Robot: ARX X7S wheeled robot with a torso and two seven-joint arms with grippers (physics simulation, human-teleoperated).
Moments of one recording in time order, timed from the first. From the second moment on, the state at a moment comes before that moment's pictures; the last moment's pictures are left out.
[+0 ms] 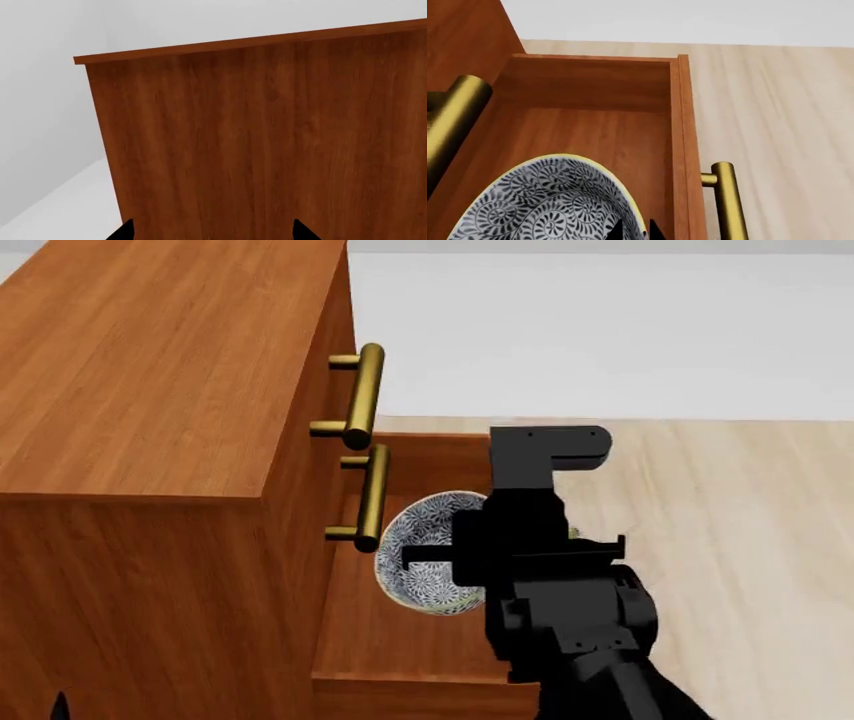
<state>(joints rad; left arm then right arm) 0.25 -0.41 0.12 0.72 -0.26 -0.35 -0.48 1.27 0.00 -0.77 1.31 0.82 0.46 0.14</state>
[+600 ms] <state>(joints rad) 0.26 -0.42 0.12 0.73 -0.27 -0.34 -0.49 1.26 0.00 -1.22 1.31 1.30 0.39 0.17</state>
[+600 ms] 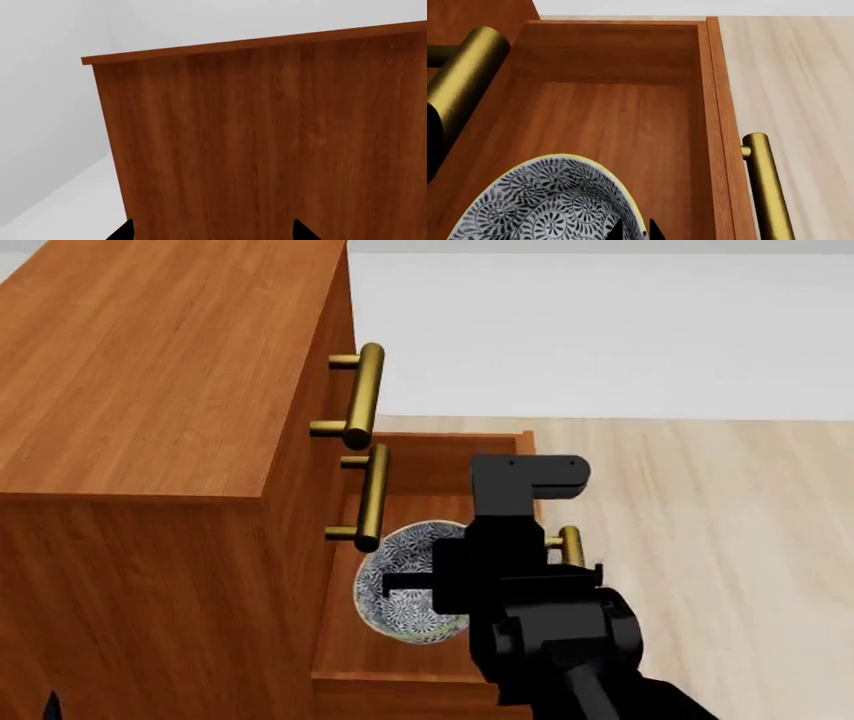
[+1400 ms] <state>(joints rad) 0.26 -0.43 0.12 0.72 -0.28 -0.34 -0.51 1.23 0.00 -1.00 1.28 1.21 0.44 0.11</state>
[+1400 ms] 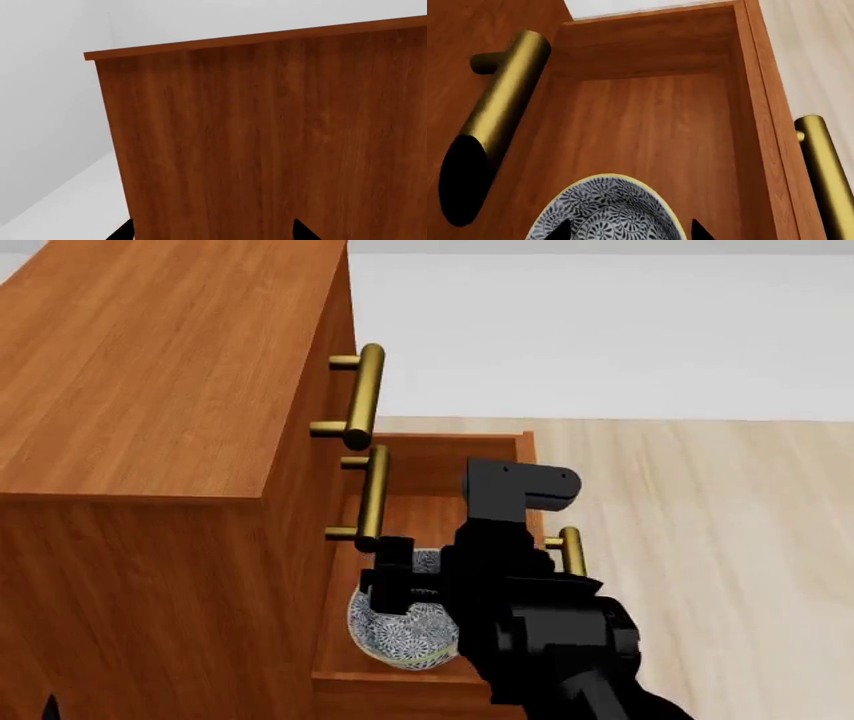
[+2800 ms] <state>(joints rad) 0.26 -0.44 0.13 0.72 -0.28 -0.33 -0.52 1.30 0.00 -0.47 1.31 0.44 0.50 0.10</state>
